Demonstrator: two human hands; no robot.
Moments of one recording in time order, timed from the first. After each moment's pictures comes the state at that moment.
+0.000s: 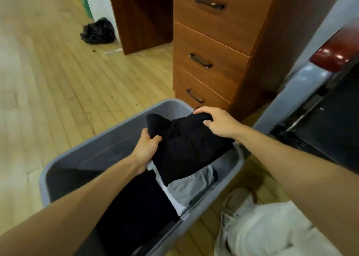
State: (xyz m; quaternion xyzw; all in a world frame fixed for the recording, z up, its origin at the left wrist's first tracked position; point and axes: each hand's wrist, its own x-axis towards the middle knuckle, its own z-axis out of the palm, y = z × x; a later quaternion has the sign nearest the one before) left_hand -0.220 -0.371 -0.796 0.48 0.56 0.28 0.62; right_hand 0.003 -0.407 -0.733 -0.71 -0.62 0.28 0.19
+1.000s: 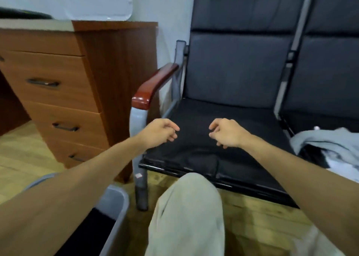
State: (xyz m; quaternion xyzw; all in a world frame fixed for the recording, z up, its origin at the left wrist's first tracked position) left_hand 0.083 -0.508 -0.621 0.86 0.17 0.06 0.48; right_hand 0.210 -0.695 -0.617 -0.91 -0.31 0.12 0.23
